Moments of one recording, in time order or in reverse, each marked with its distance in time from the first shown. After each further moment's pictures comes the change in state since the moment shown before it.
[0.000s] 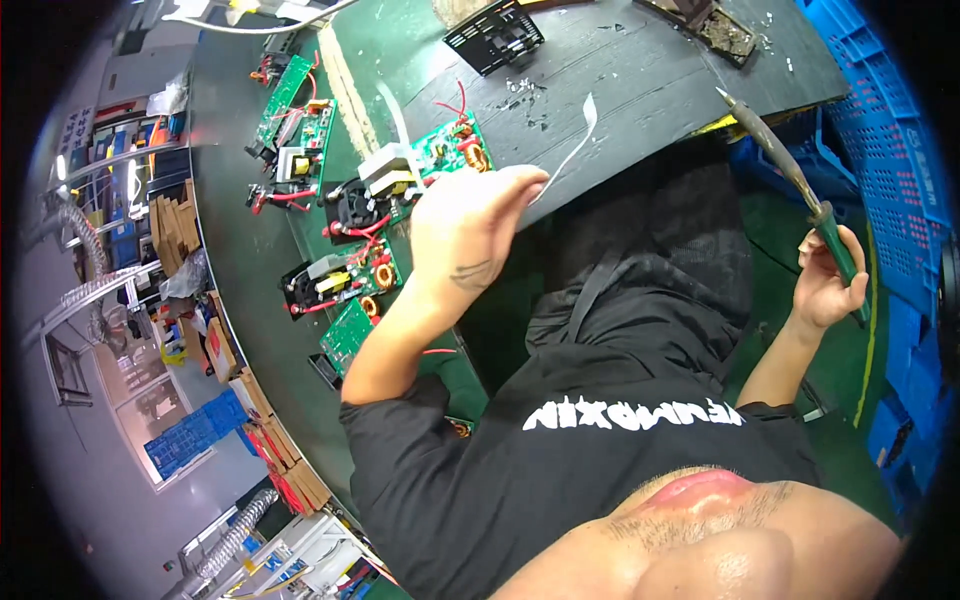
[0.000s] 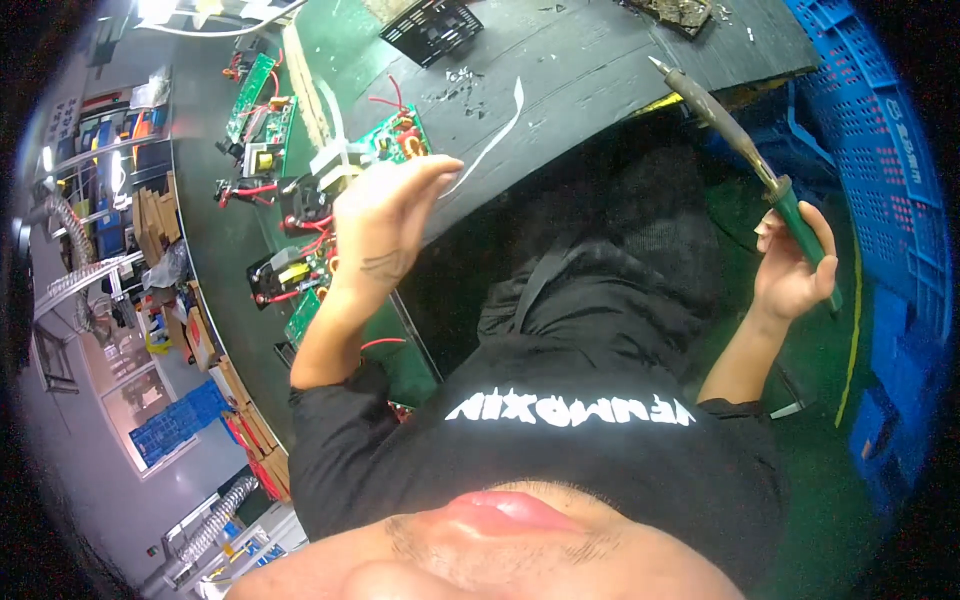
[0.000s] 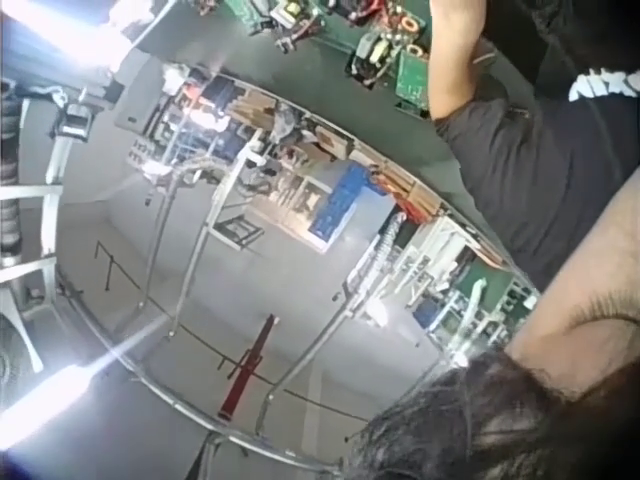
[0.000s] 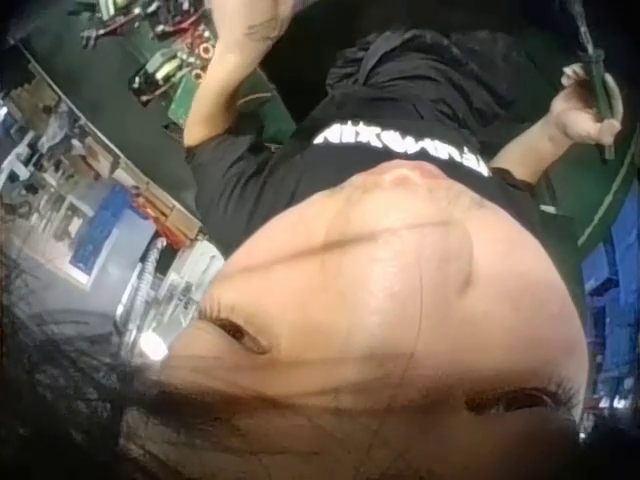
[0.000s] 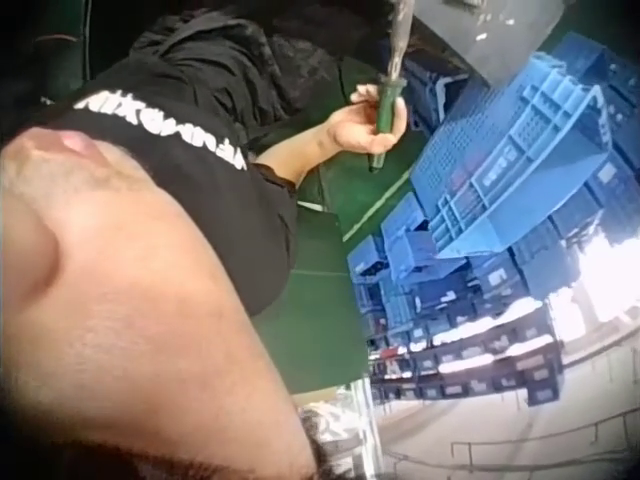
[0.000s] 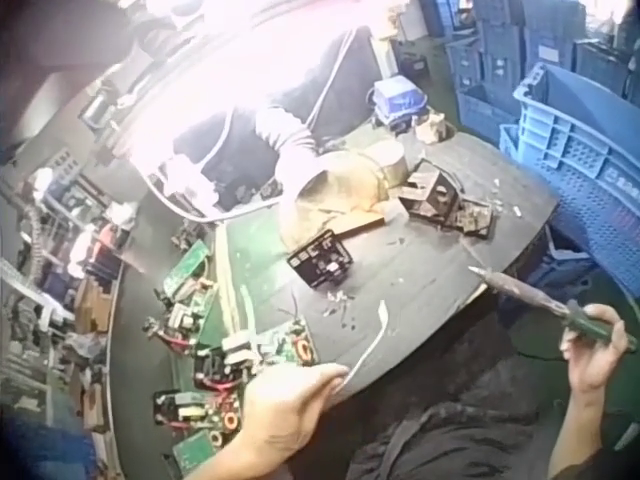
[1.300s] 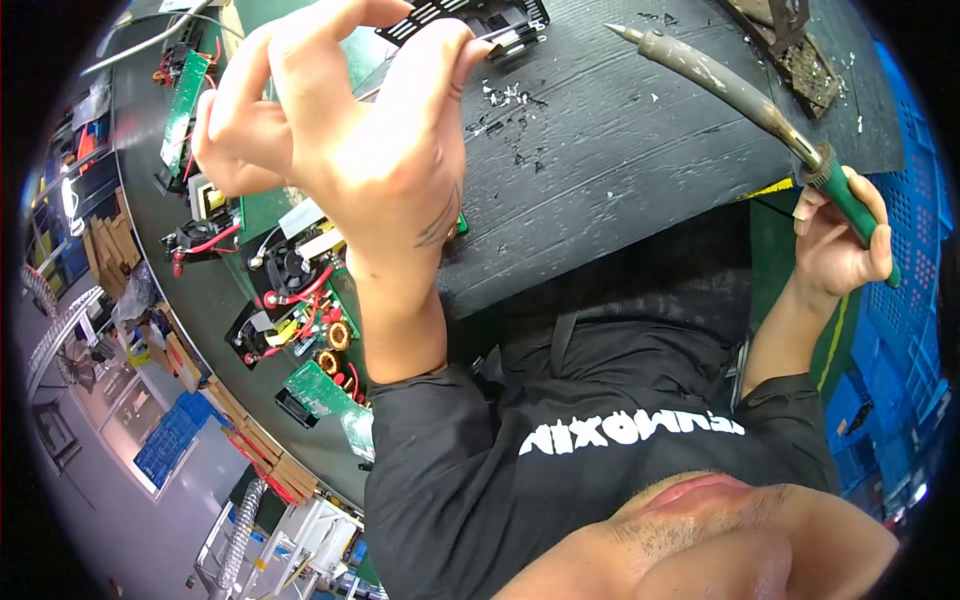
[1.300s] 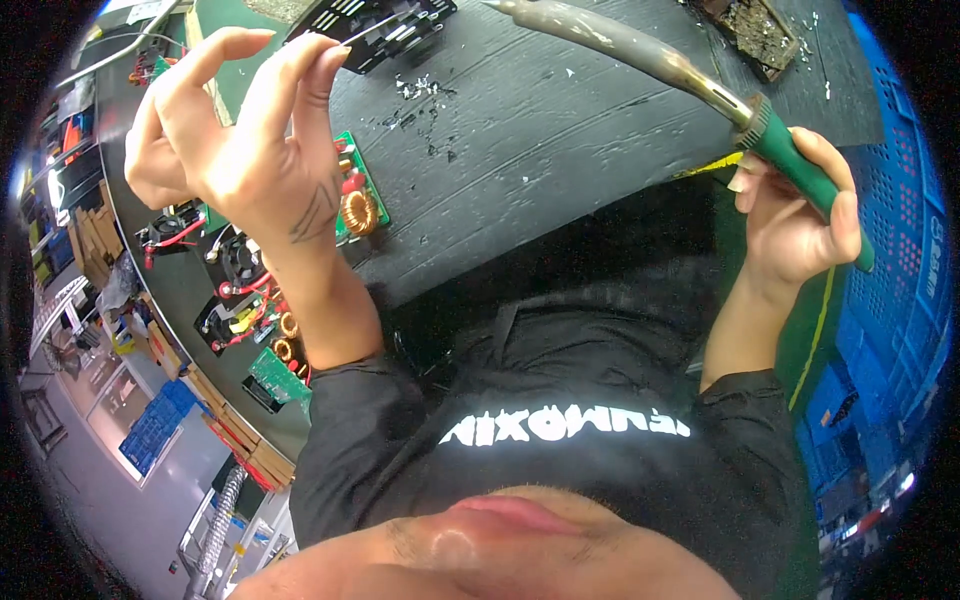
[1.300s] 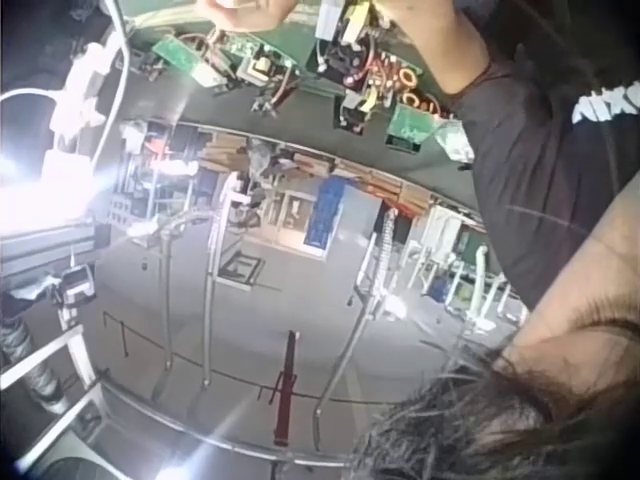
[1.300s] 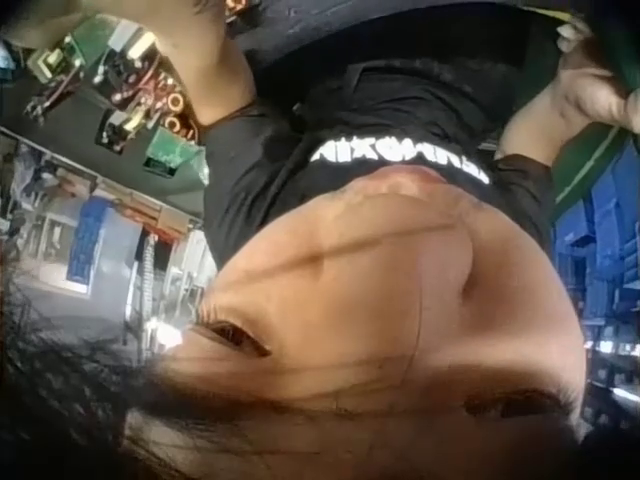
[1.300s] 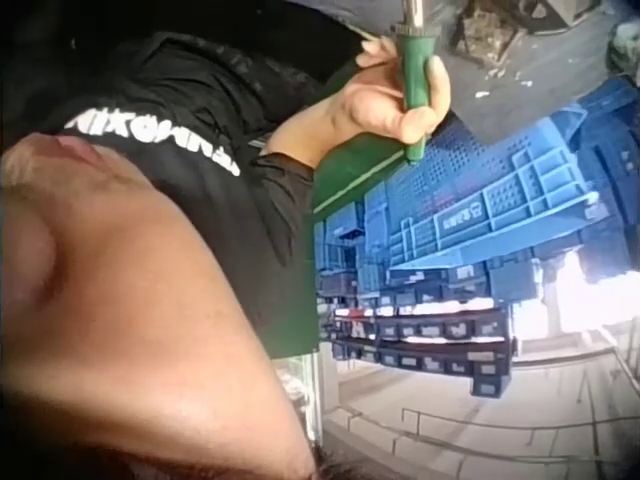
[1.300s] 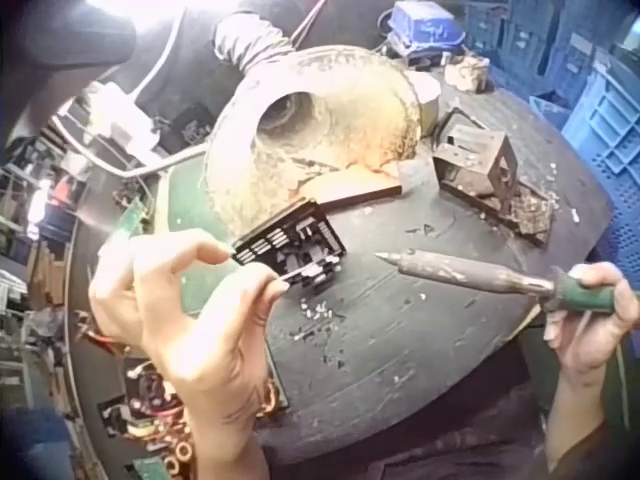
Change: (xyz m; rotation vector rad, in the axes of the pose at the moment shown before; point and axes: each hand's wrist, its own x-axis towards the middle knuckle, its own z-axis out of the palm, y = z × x) left_hand 0.111 -0.082 0.046 0.598 0.544 0.075; right_hand 0.119 0.064 0.089 0.038 -0.361 0.146
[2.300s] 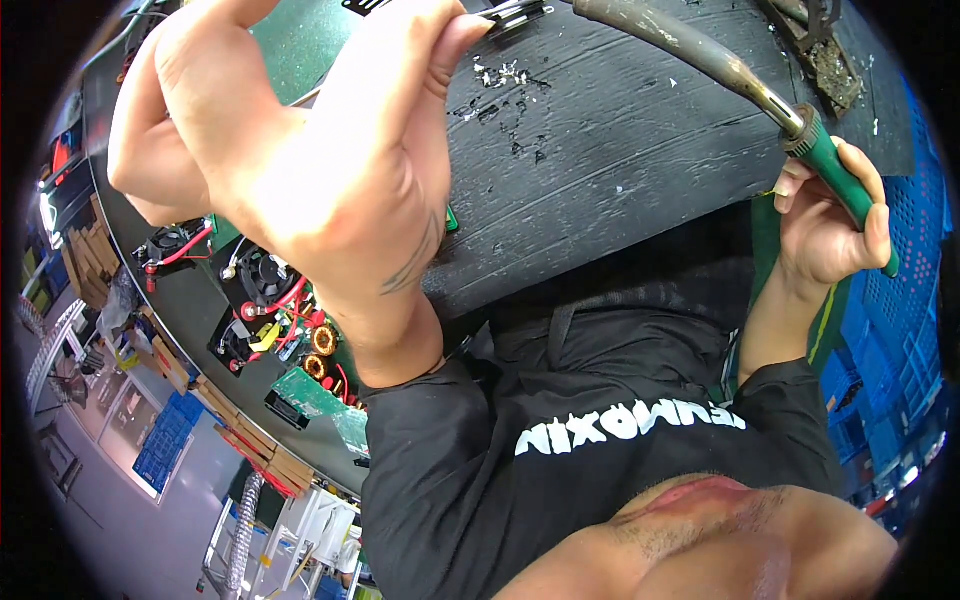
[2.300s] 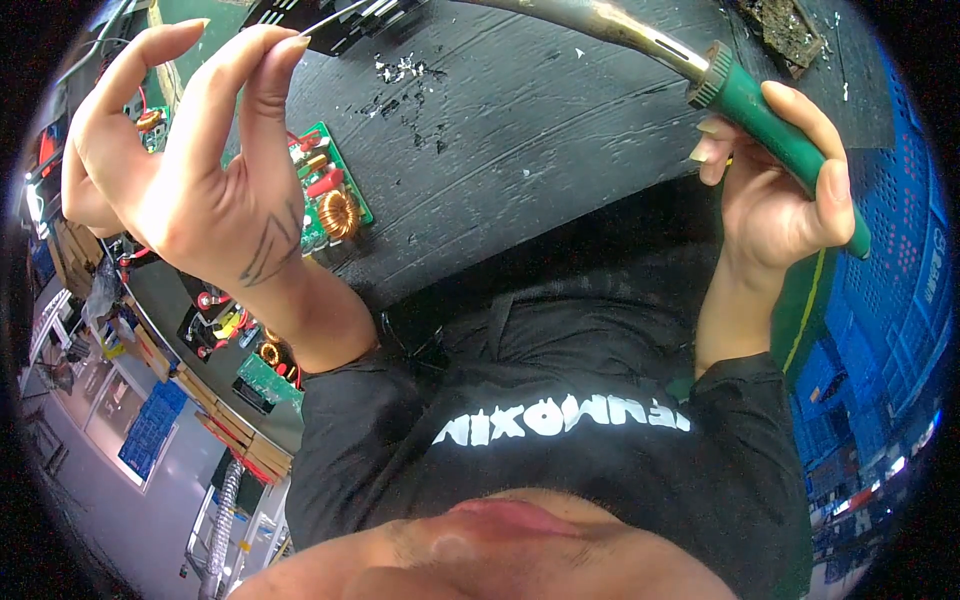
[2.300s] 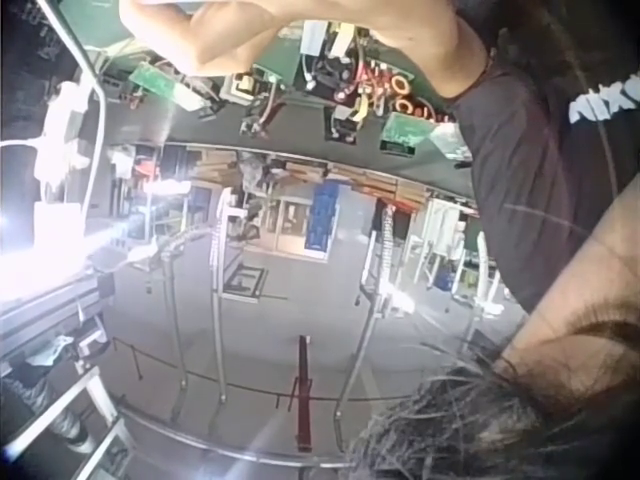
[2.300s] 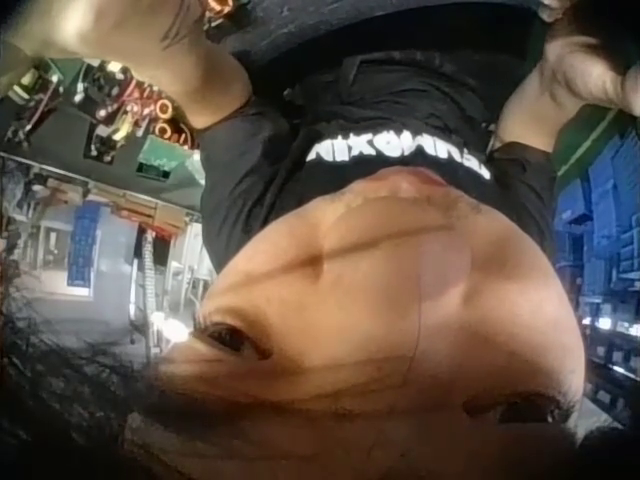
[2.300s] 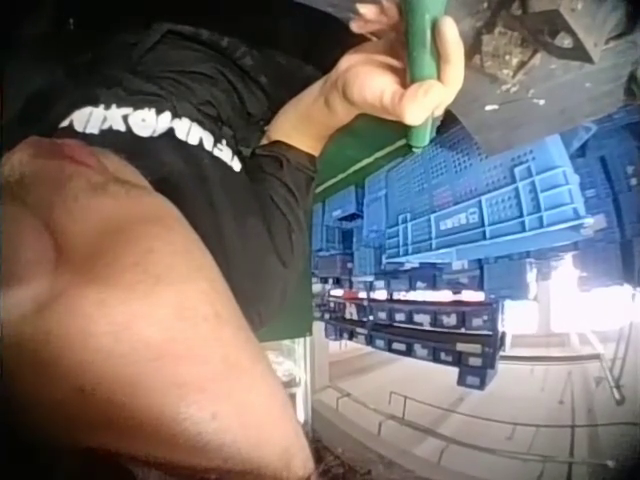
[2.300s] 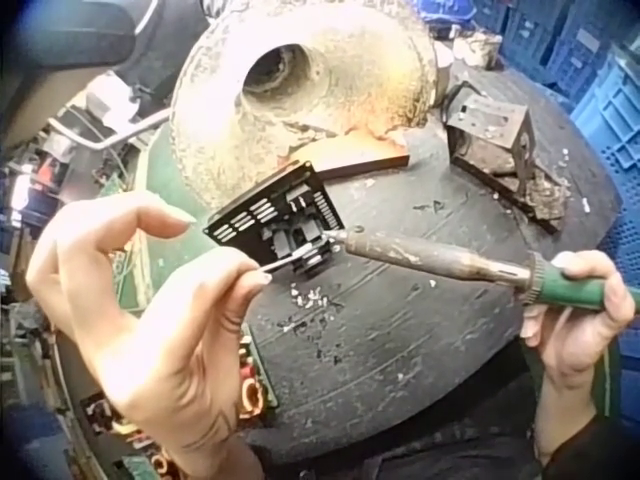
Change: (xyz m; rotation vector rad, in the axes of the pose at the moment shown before) left_hand 0.005 -0.010 -0.008 0.033 -0.169 0.089; right_hand 0.012 0.028 0.039 -0.038 0.154 0.051
